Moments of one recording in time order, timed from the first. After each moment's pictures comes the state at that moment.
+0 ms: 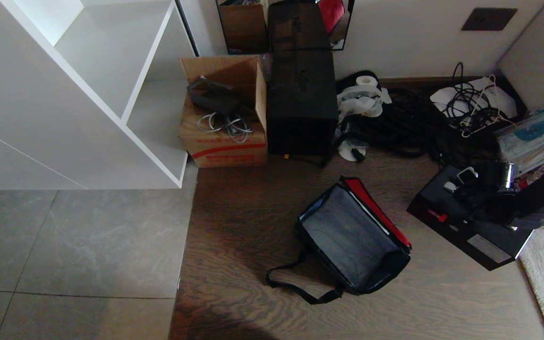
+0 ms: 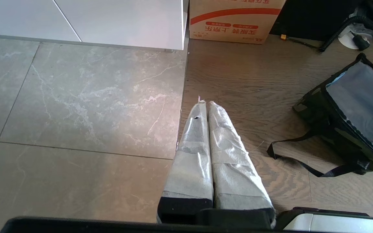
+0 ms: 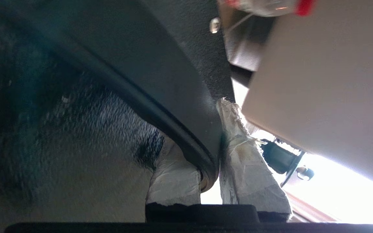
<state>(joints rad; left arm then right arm) 0.00 0.00 0.00 -0.02 0.02 -0.05 -0.29 2.39 -1.39 -0.62 -0.66 -0.82</state>
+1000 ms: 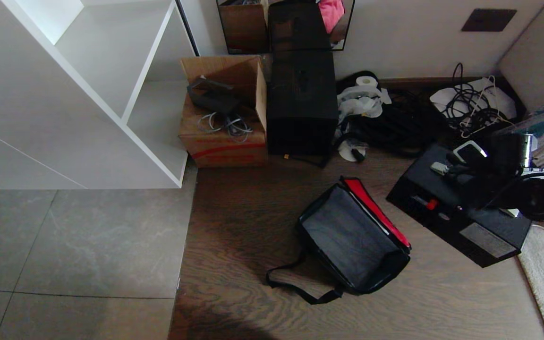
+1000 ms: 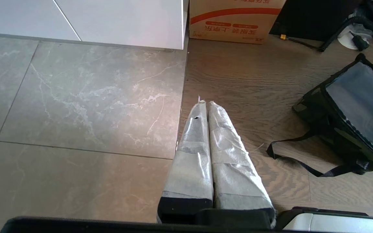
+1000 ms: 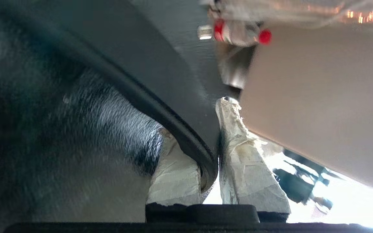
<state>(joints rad) 0.00 0.00 0.00 -0.02 0.02 -0.05 -0.09 1.93 -1.01 -0.57 -0.66 -0.72</state>
